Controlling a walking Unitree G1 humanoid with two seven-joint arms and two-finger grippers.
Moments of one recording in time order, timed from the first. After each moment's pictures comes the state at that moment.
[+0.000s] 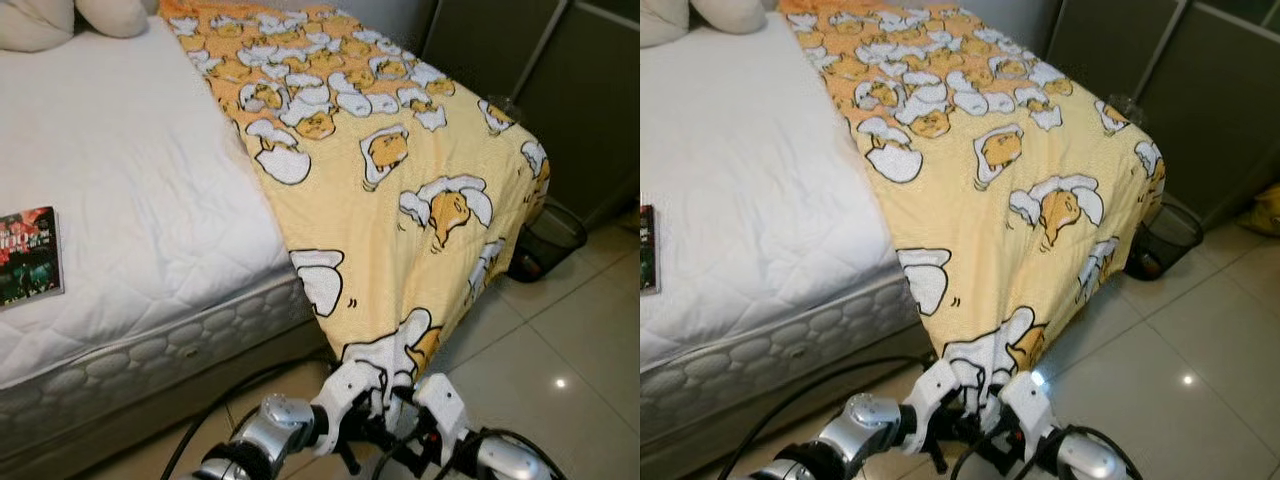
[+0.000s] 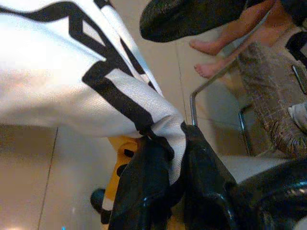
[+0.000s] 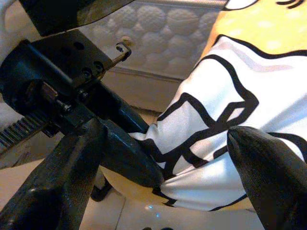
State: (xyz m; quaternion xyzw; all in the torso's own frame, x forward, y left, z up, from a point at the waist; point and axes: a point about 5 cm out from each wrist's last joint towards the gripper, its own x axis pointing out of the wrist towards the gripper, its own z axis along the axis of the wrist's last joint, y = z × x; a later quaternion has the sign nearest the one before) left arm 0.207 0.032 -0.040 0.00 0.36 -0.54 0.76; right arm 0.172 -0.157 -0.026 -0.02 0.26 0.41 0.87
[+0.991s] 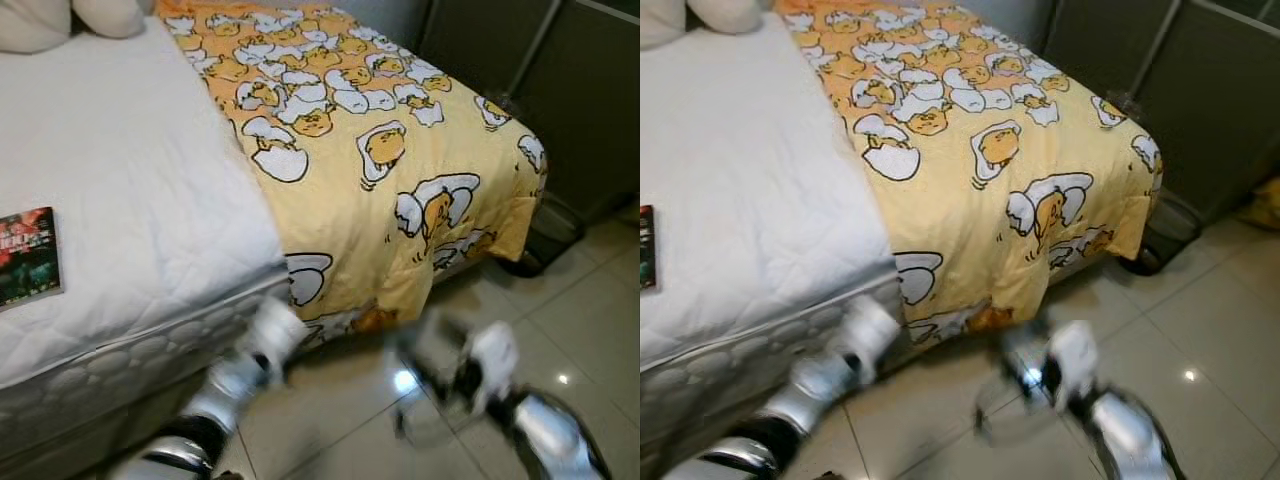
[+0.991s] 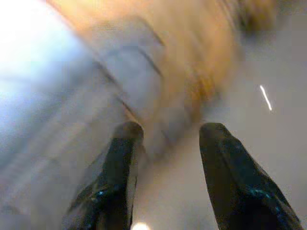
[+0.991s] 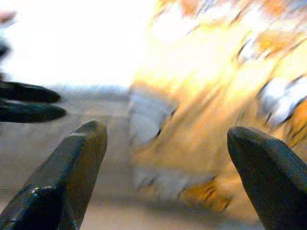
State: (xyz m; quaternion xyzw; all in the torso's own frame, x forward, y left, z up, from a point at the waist) left arm 0.295 0.129 0.013 0.10 0.15 -0.18 0.97; right arm 0.225 -0.181 0.053 -0.02 0.05 0.24 0.97
